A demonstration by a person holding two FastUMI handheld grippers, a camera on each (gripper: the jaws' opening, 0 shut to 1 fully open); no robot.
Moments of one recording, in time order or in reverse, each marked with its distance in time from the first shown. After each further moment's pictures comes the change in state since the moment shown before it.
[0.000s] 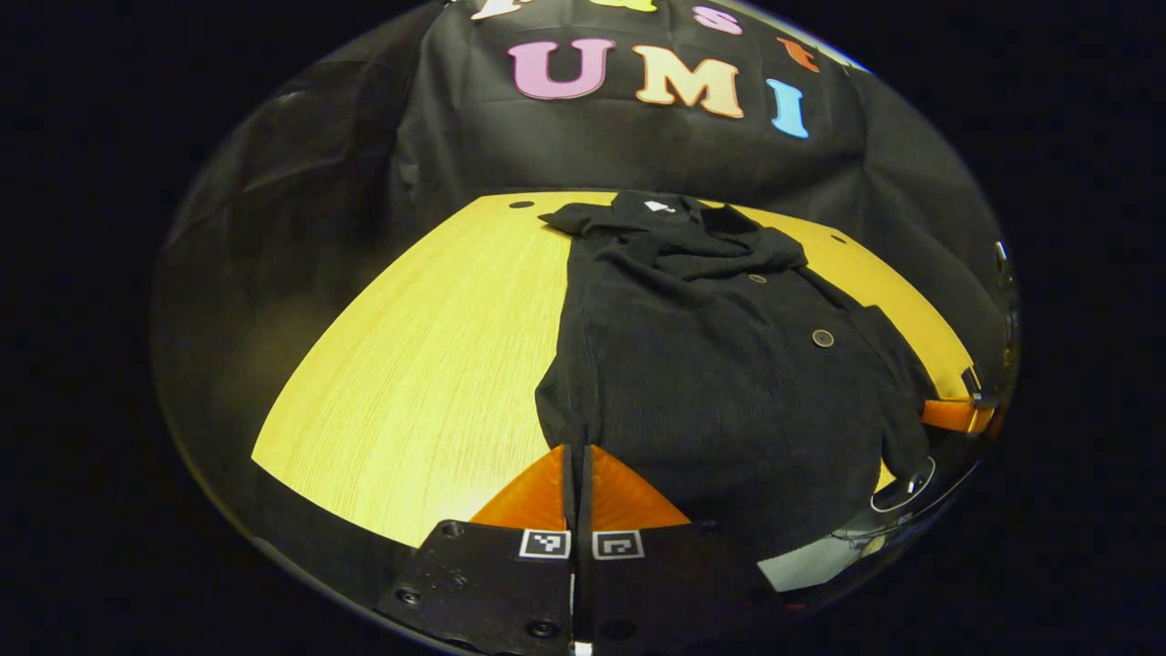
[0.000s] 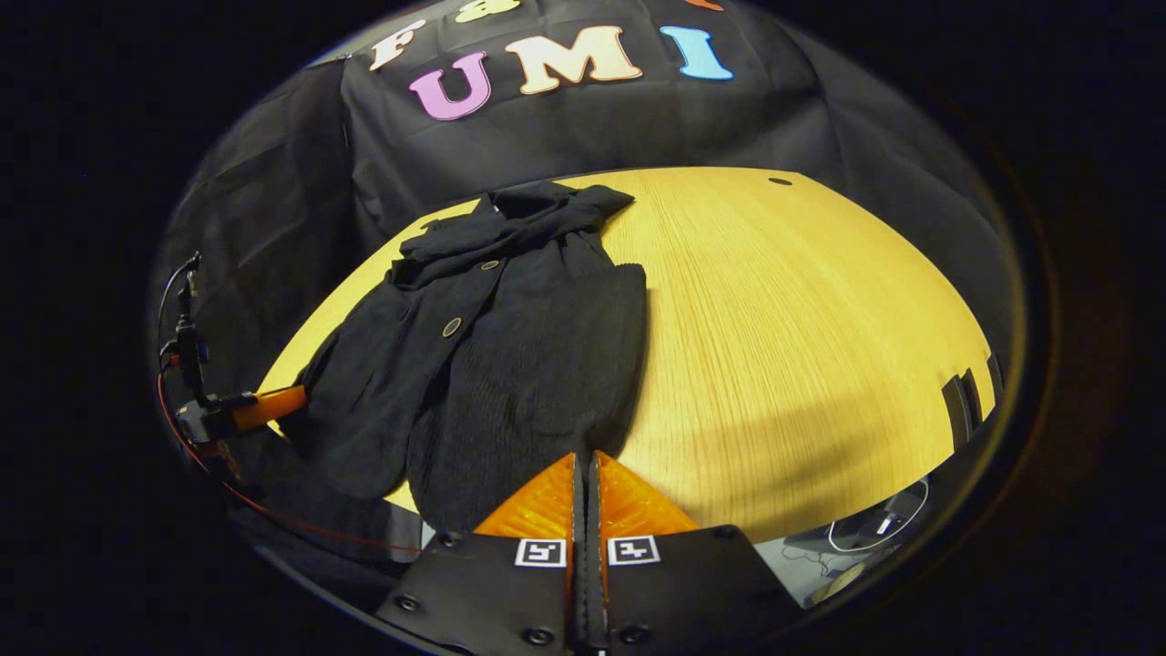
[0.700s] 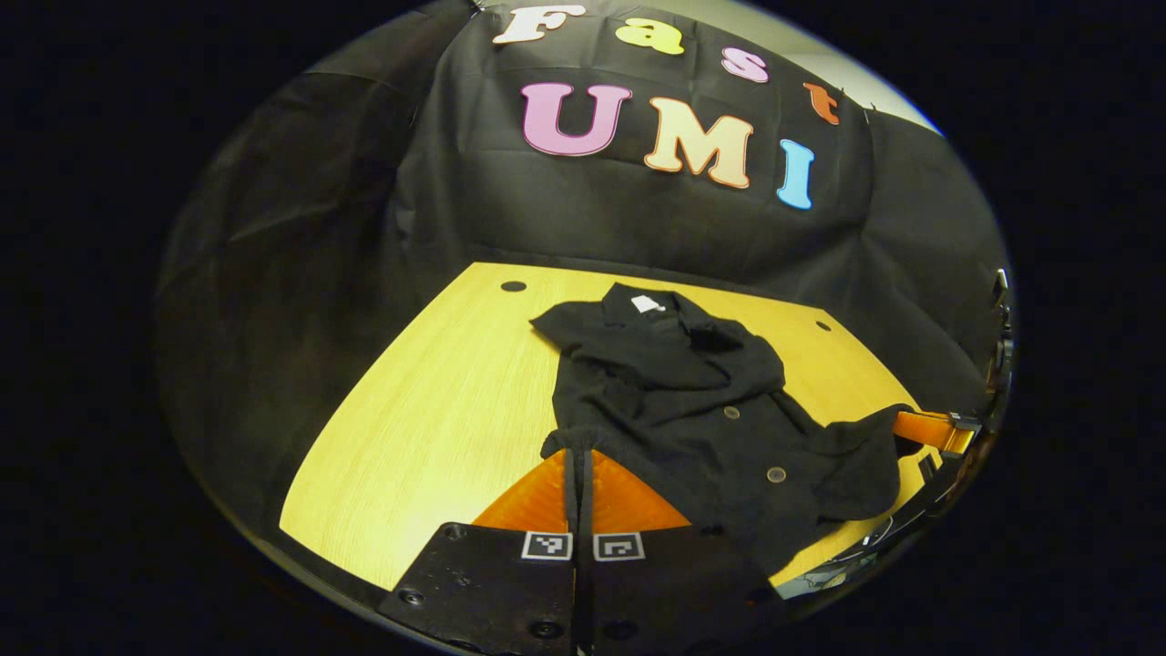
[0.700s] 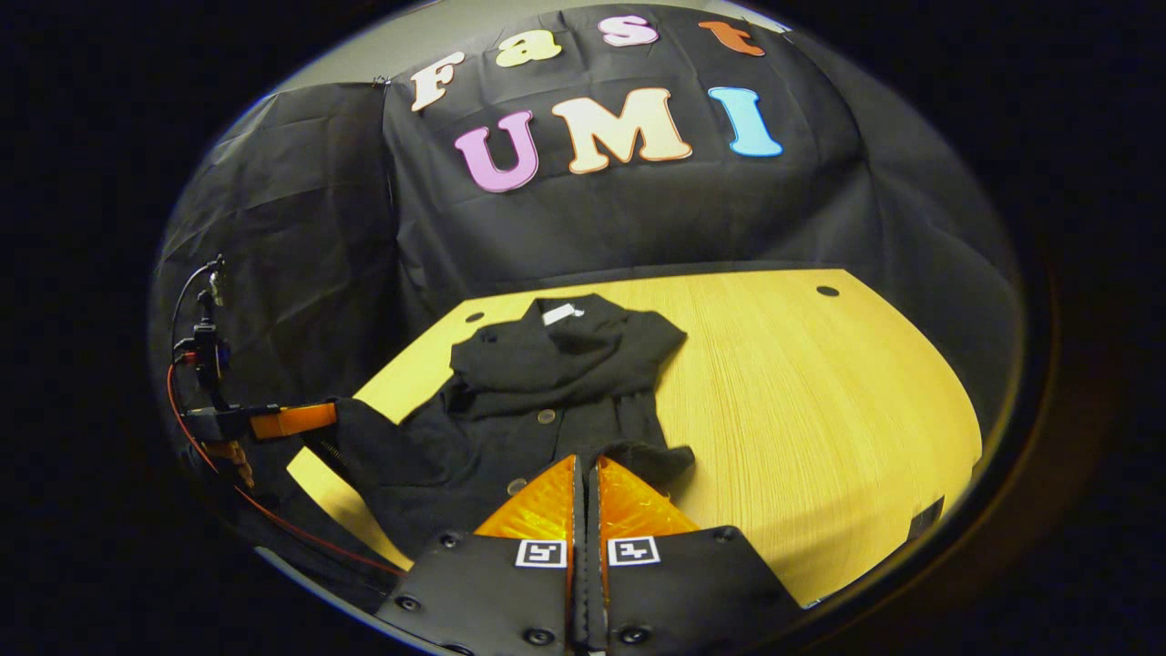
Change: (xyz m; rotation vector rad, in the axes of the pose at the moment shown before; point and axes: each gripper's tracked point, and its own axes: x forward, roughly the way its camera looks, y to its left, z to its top) left arm -0.003 0.010 0.157 -0.085 -0.206 -0.059; right arm -0.019 0.046 0.169 -0.073 -0.243 0.083
